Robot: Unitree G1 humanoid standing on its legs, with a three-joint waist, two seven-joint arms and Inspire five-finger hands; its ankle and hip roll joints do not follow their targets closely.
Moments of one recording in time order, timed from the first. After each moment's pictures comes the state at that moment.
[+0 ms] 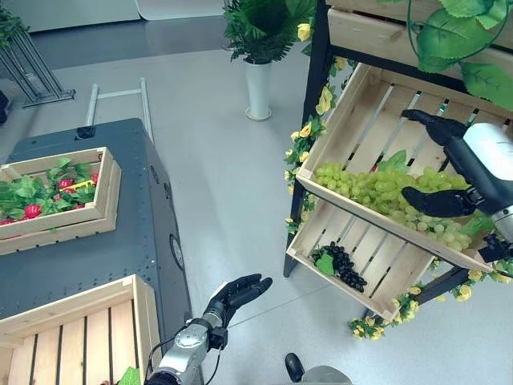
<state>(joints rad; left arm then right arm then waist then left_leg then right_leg) -0.03 0.32 -0.38 0.67 -0.43 -0.11 -0.14 0.10 -1.05 -0.22 -0.35 -0.09 -0.16 -0.04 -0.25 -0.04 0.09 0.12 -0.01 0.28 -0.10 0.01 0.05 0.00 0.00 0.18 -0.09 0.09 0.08</state>
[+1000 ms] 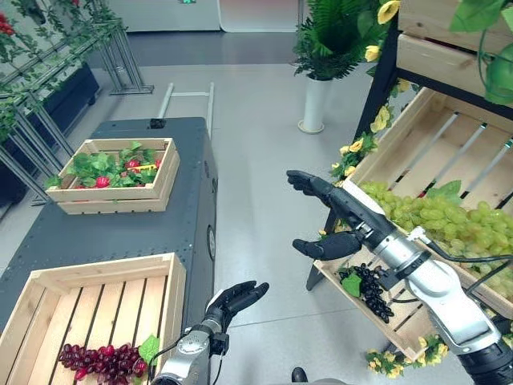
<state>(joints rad) 0.00 0.32 -0.38 0.67 -0.42 -0.07 -0.05 -0.13 -0.65 0.30 -0.30 0.17 -0.07 0.23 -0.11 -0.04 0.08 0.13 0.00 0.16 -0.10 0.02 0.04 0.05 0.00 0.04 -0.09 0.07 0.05</state>
